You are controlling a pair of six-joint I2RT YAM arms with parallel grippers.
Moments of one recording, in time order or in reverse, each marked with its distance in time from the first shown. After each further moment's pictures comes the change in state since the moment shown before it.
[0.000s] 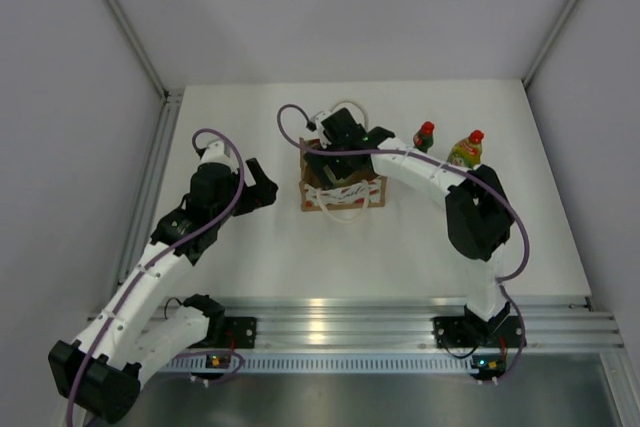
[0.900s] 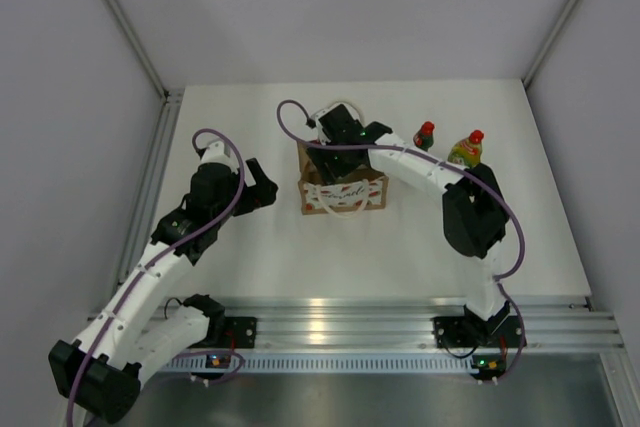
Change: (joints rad) left arm 0.000 0.000 -0.002 0.001 -0.001 0.000; right arm 0.000 0.045 0.080 -0.078 0.003 0.046
